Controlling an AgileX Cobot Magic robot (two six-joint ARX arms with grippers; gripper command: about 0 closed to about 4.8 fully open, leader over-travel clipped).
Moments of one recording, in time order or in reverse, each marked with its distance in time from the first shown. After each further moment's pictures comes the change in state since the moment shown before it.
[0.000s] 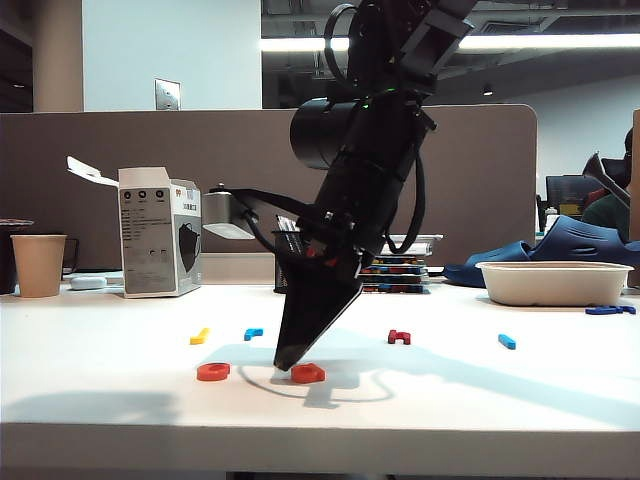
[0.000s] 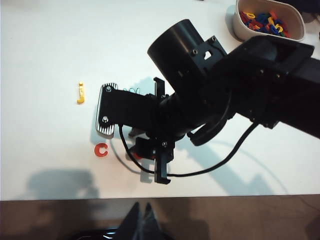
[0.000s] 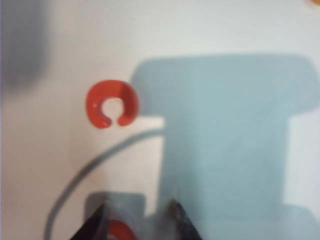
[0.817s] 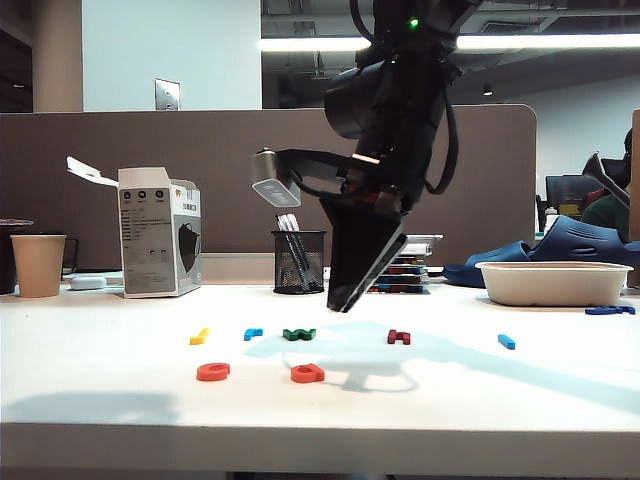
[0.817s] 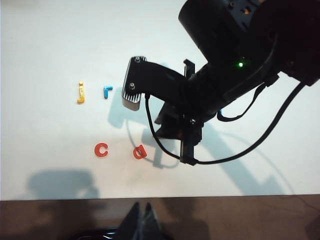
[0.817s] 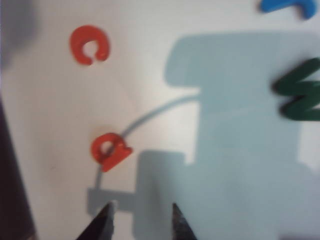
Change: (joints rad) left arm 0.000 0.000 0.000 0.000 0.000 0.000; right arm -0.080 -0.011 0.156 -0.281 0.014 0.026
